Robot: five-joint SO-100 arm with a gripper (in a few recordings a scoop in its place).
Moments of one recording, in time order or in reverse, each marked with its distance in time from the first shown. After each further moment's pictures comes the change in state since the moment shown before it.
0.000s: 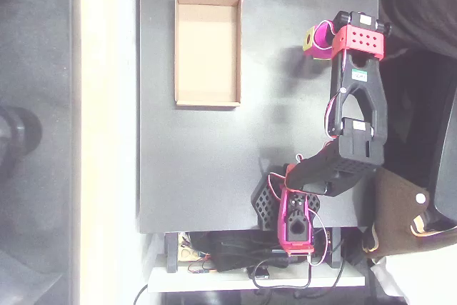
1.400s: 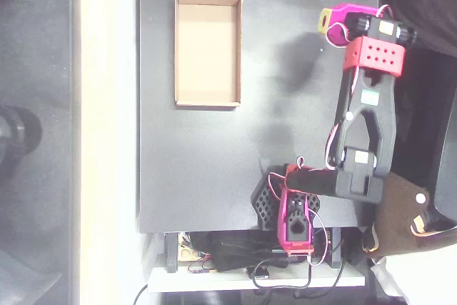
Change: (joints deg) arm 0.0 18.6 0.5 -3.7 0.0
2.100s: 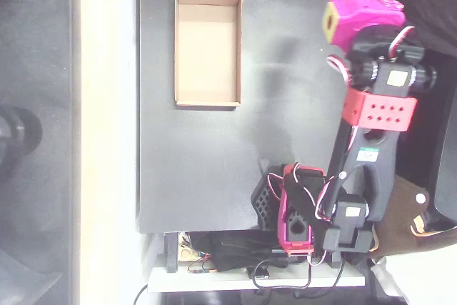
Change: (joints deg) arm -7.0 22.7 0.0 -0.5 0.0
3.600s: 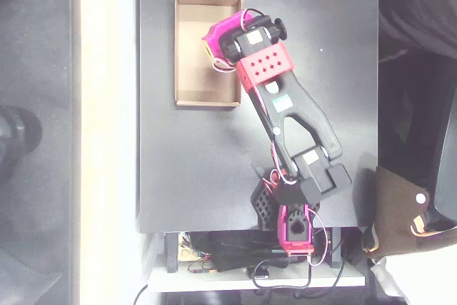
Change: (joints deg) arm -29.6 -28.7 0.8 -1.6 0.0
